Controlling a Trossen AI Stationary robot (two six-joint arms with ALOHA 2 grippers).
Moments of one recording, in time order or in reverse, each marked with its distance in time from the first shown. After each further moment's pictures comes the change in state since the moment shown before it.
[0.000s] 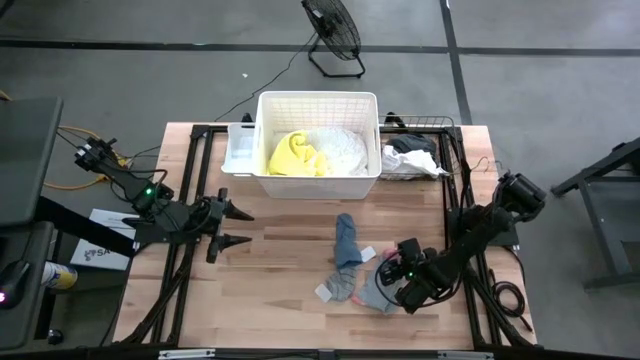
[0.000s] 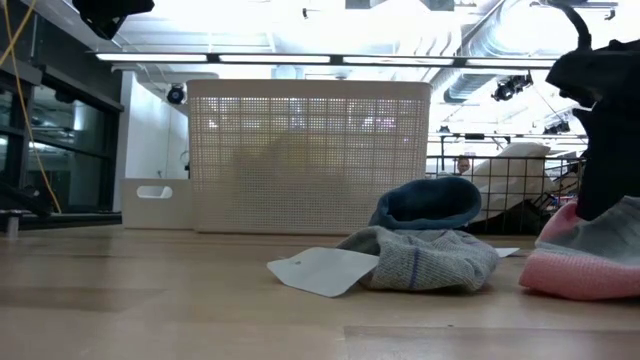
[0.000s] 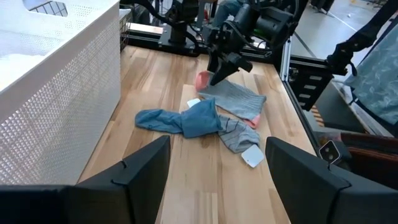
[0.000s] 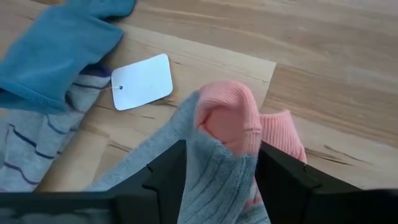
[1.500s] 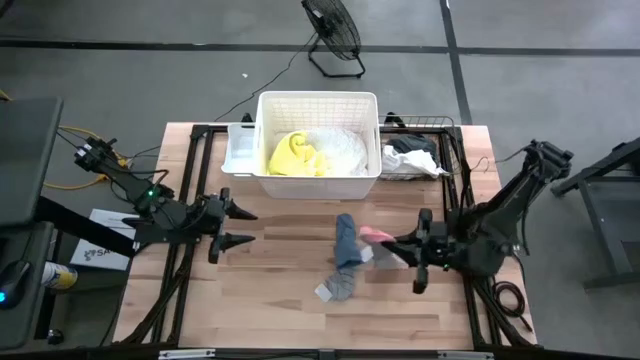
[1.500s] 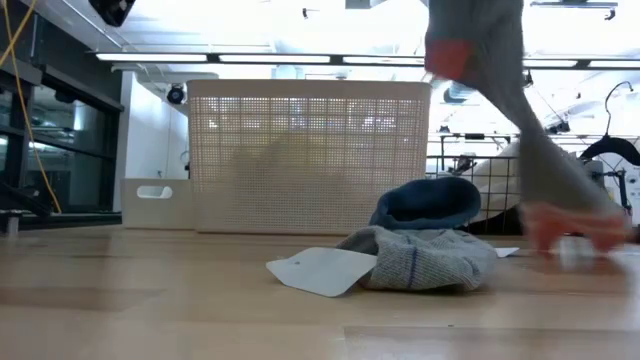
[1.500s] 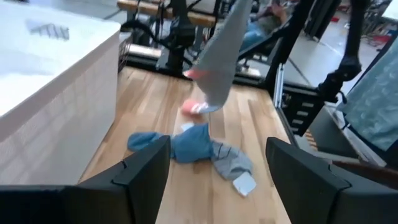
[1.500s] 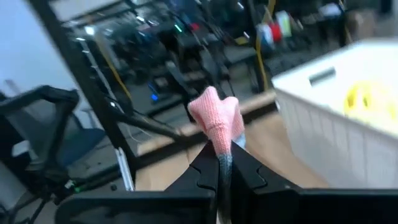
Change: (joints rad) left arm 0.000 0.028 0.000 0.137 -0.025 0.018; right arm 0.067 -0.521 0.000 0.921 0.492 -1.578
